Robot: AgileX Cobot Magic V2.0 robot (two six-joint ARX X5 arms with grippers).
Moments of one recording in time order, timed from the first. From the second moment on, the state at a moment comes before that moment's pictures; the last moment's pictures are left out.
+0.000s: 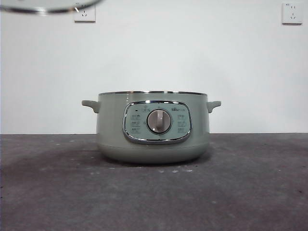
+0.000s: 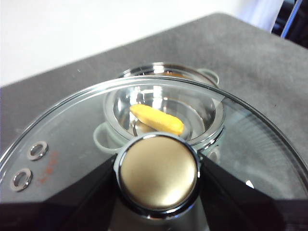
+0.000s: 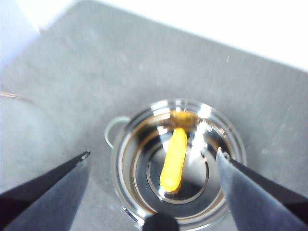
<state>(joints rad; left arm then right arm) -0.28 0.91 1.16 -0.68 0.28 0.12 0.57 1.89 2.63 -1.35 -0.10 0.02</state>
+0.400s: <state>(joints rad) -0.41 1.31 1.31 -0.44 0.28 0.13 0.70 1.40 2.16 -1.35 -0.11 0.03</state>
